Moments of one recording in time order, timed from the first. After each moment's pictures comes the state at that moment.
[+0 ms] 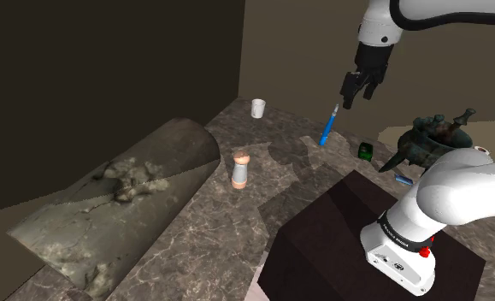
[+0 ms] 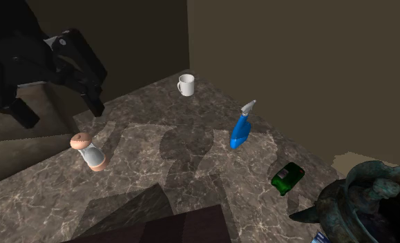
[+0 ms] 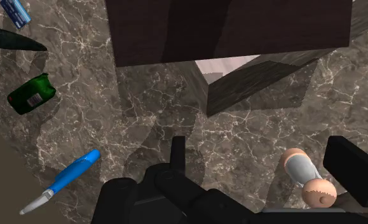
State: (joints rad) arm 0.01 -0.75 0.04 -2.42 -0.06 1.55 0.13
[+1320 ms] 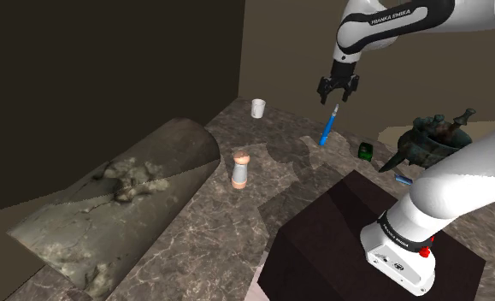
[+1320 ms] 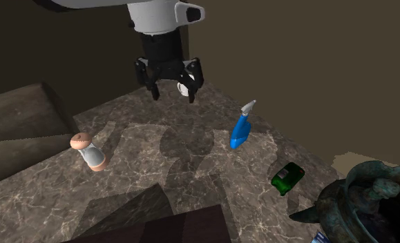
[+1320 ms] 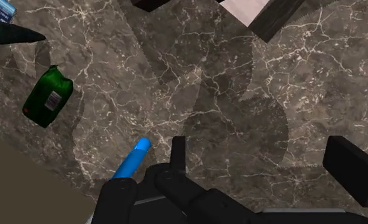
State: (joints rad) arm -0.17 -0.21 -0.13 -2.26 -0.12 1.97 0.21
